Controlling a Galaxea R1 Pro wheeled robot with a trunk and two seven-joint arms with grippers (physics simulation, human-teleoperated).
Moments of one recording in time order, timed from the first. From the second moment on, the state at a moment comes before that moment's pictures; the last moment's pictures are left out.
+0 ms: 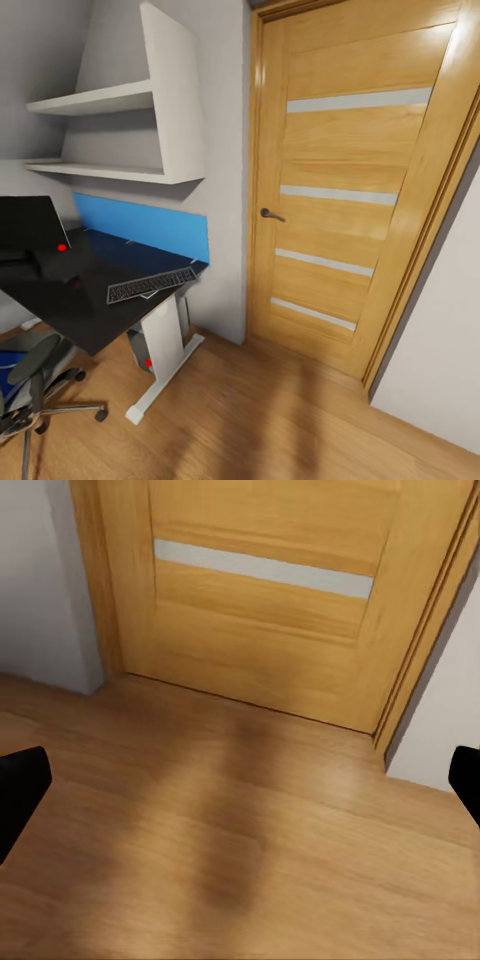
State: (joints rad) left arm 0.00 -0.01 -0.04 -0.27 0.21 -0.78 0.06; right arm -0.02 0.04 0.10 -0.31 0.08 -1.05 -0.36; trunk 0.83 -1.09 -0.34
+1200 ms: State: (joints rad) left arm 0.00 -0.01 -0.04 -0.27 0.21 -0.79 0.06; right arm -0.02 0.03 0.10 -0.29 0.08 -1.05 -0.39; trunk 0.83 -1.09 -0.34
